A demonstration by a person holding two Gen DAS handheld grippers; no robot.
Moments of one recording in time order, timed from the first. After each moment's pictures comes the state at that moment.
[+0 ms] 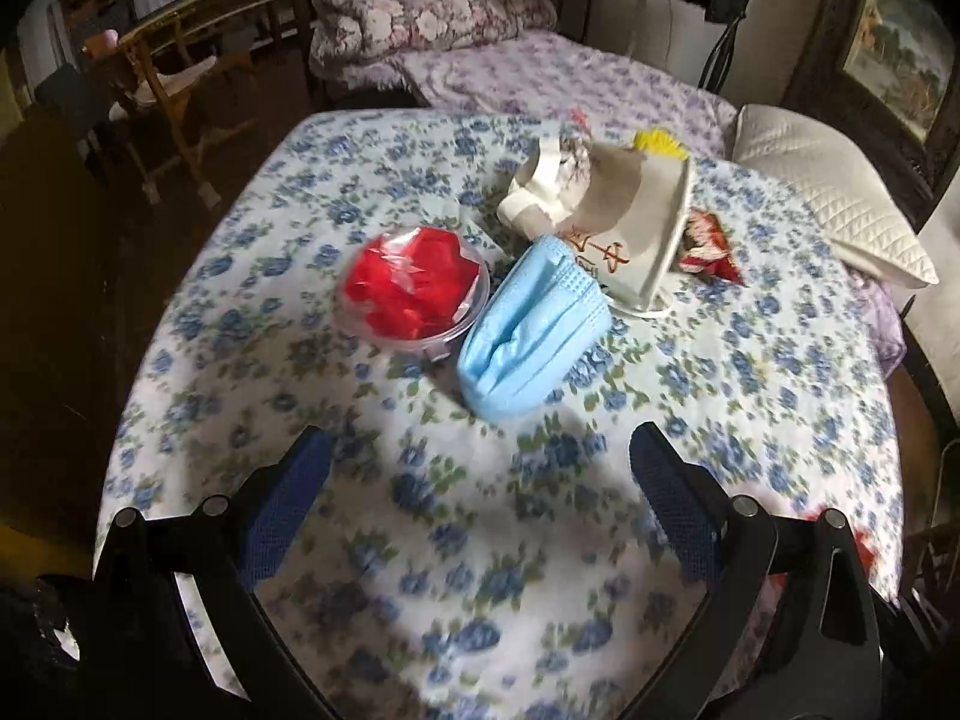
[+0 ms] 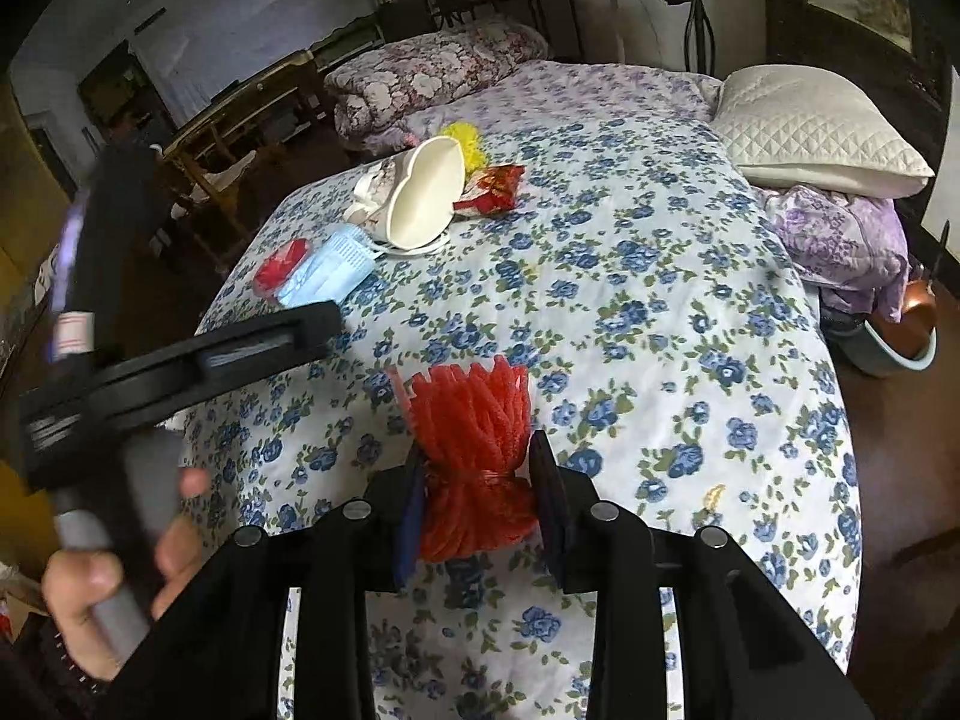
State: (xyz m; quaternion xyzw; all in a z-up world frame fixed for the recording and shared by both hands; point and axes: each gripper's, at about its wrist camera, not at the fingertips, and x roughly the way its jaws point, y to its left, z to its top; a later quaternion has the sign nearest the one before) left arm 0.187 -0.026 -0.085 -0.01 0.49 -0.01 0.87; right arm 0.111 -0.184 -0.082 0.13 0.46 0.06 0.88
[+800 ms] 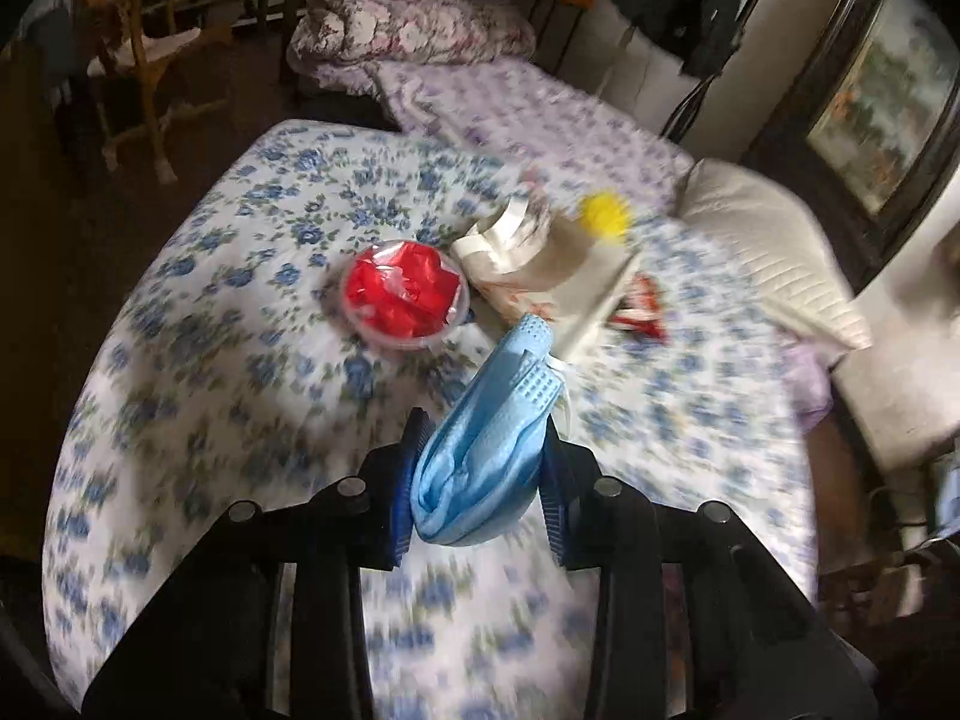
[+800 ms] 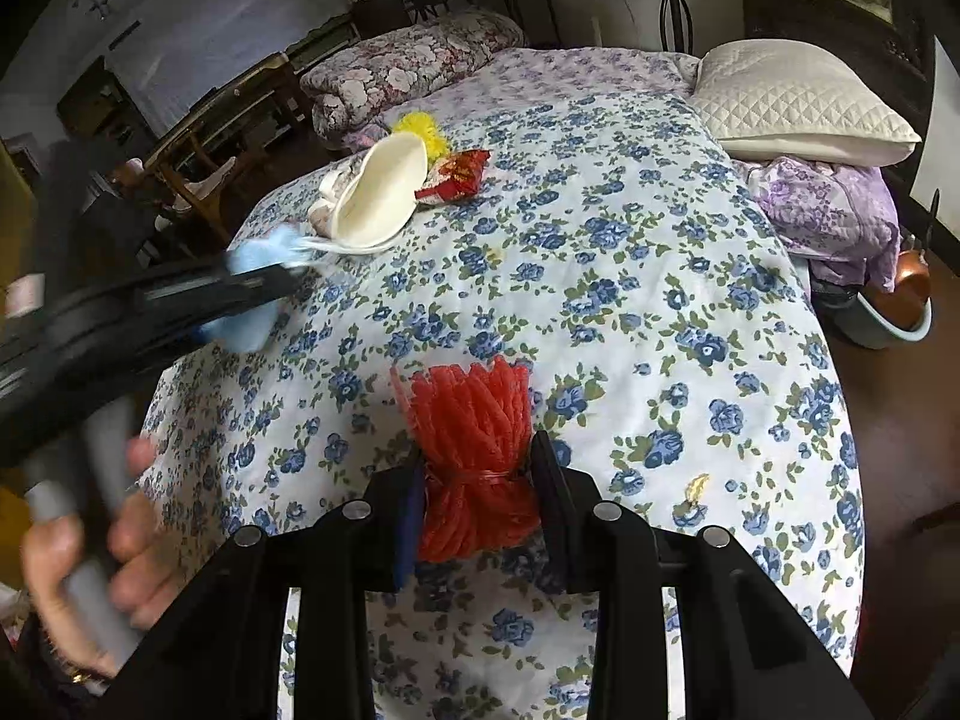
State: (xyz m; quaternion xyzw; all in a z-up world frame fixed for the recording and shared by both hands) left arm 0.168 -0.004 -0.049 -0.12 0.45 -0.08 0.88; right arm 0.114 -0.193 -0.091 0.14 0.47 0.05 0.87
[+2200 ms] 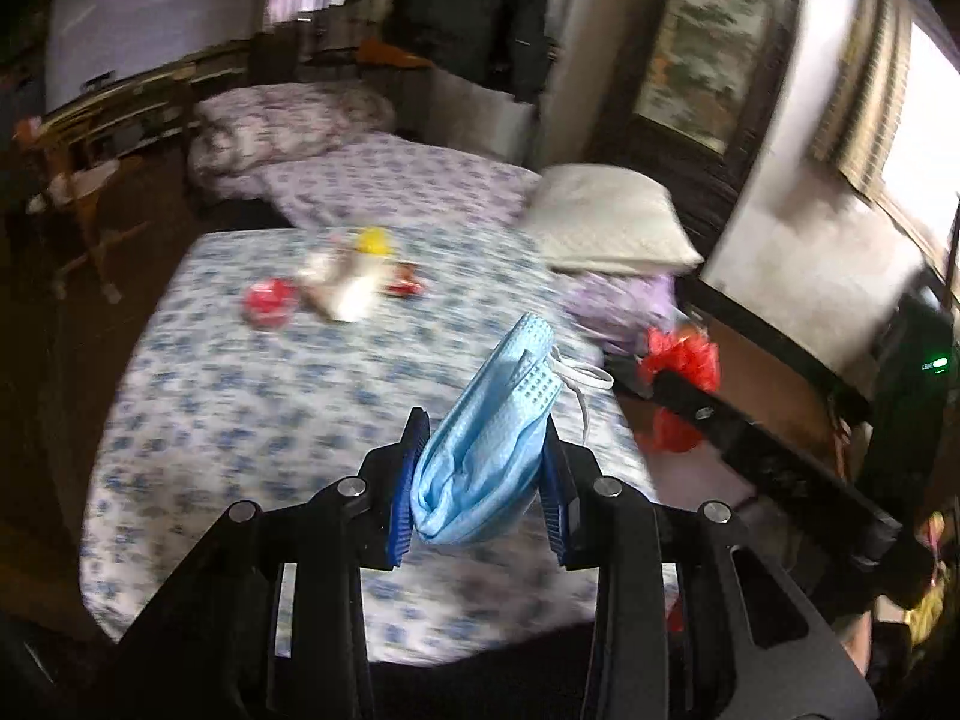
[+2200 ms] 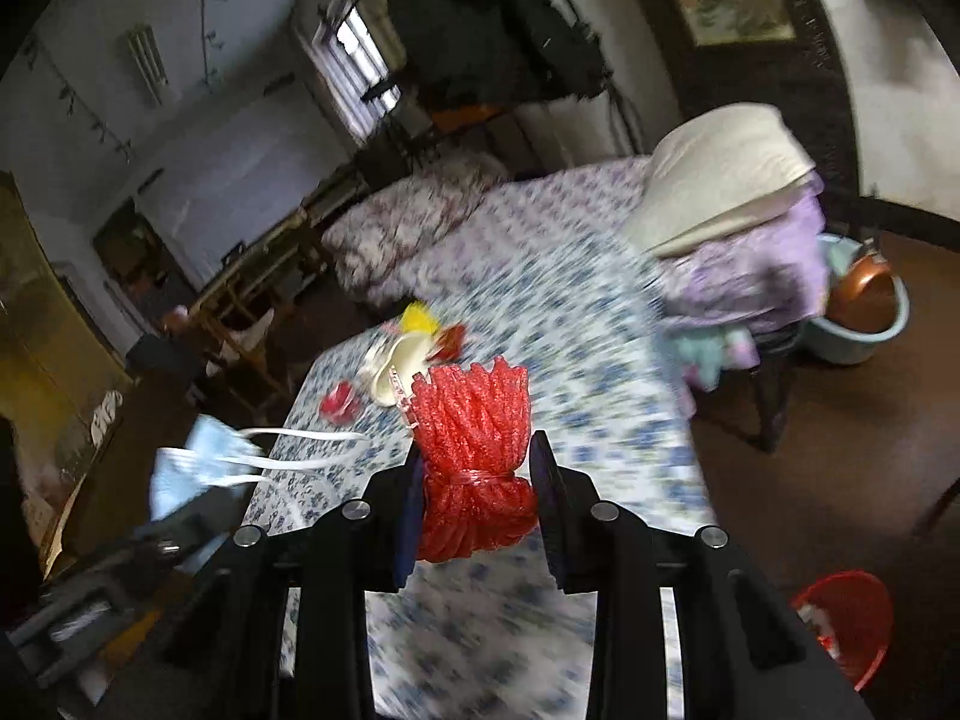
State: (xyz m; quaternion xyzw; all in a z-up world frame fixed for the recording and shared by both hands) left arm -0.006 -0.102 0.042 -0.02 0.38 -0.21 0.90; right arm -0.025 -0.305 -0.002 0.23 0.30 0.02 0.92
